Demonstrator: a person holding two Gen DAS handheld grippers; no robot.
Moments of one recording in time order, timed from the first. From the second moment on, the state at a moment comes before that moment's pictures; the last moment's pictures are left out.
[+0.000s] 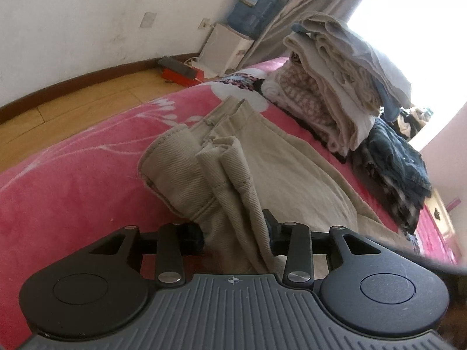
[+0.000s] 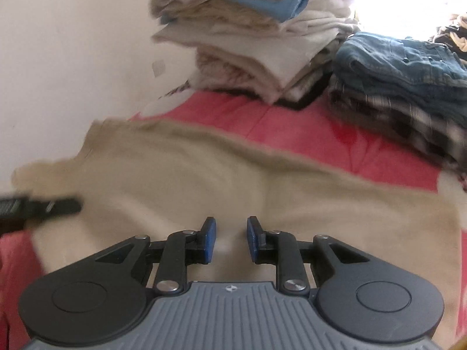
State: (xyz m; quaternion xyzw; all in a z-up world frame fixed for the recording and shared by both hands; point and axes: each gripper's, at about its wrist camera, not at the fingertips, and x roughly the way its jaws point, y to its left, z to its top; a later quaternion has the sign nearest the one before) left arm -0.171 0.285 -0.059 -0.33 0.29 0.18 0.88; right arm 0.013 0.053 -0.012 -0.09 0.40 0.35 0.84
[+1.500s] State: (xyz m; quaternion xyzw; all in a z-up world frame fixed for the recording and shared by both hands) left arm -0.137 0.008 -0.051 0.25 0.24 -0.27 0.90; right arm 0.003 -0.269 -0.034 0.41 0.45 0.16 0.77
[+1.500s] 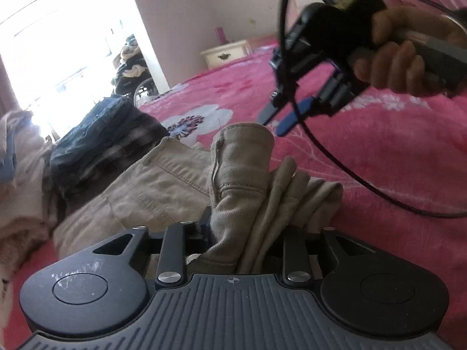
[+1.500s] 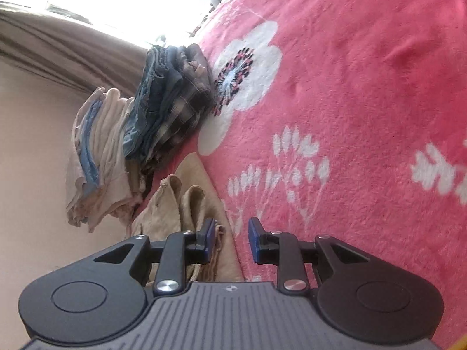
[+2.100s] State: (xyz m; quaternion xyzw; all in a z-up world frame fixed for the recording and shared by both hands) left arm -0.093 0.107 0.019 -0.02 0.33 -0.28 0.90; right arm 0.069 -0.225 0.000 0.38 0.47 0.24 0.76
